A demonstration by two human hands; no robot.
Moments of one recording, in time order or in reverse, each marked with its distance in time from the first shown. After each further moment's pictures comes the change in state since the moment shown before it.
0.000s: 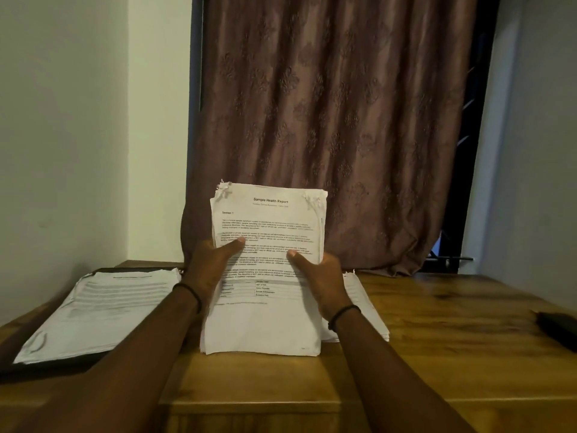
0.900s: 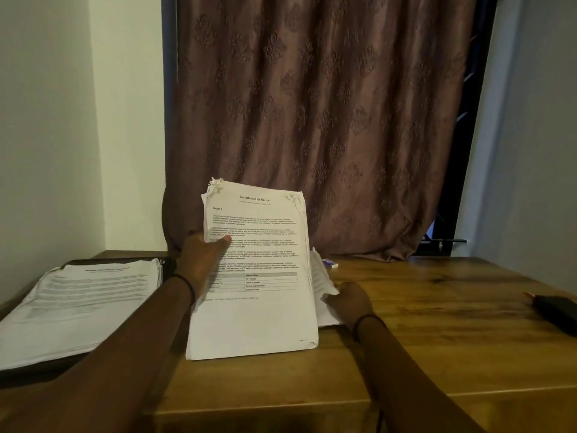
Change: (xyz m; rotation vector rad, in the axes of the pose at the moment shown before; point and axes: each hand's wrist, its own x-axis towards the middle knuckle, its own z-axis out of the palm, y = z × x) left_hand 0.028 -0.041 0.006 0.077 0.063 -0.158; right_hand 0.016 0.072 -0.105 -0.988 0.210 0.466
